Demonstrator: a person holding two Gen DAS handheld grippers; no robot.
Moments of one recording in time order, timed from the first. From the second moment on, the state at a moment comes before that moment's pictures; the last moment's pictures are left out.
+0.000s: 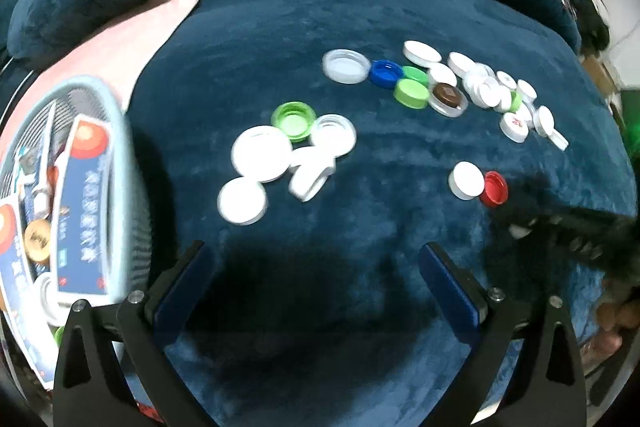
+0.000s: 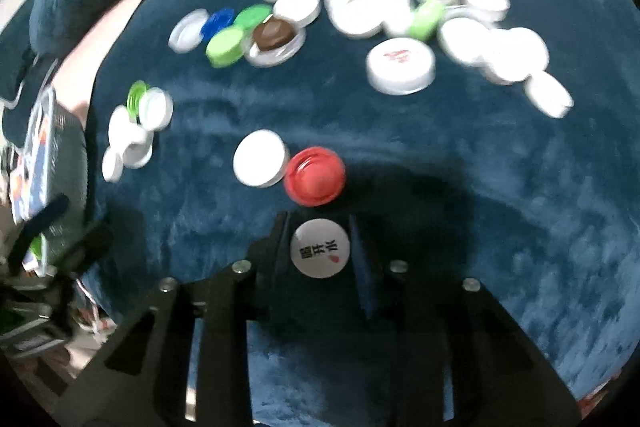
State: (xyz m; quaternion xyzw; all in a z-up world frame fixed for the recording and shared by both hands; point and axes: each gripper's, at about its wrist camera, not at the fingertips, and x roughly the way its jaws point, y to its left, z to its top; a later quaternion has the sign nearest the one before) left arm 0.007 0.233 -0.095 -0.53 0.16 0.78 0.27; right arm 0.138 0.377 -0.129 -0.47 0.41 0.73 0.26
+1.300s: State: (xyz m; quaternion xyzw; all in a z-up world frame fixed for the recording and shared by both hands) left arm 0.013 0.246 -0.067 -0.45 0.14 0.81 0.35; right arm 0.132 0.376 -0.072 -0.40 0.44 0.76 0.26
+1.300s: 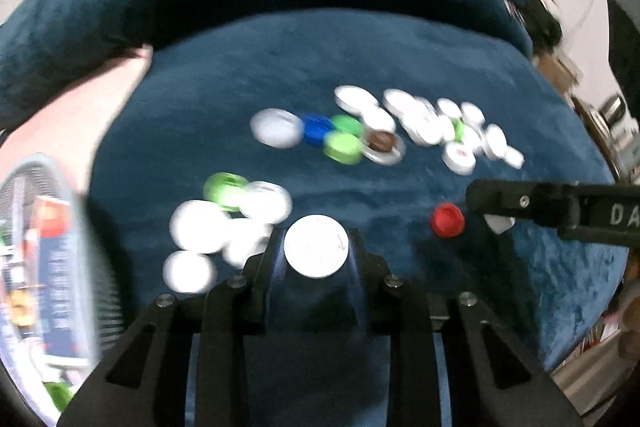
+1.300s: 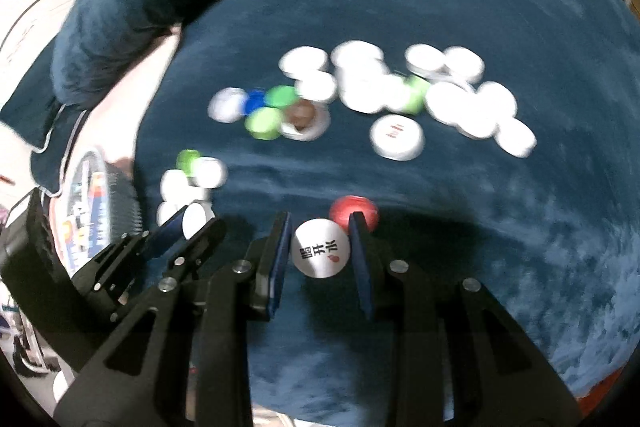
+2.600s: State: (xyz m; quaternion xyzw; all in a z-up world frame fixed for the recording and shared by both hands) left arm -0.061 0.005 -0.016 -0.46 0.01 0.88 0.11; right arm -0.028 0.272 -0.014 -0.42 0.36 0.81 0.16
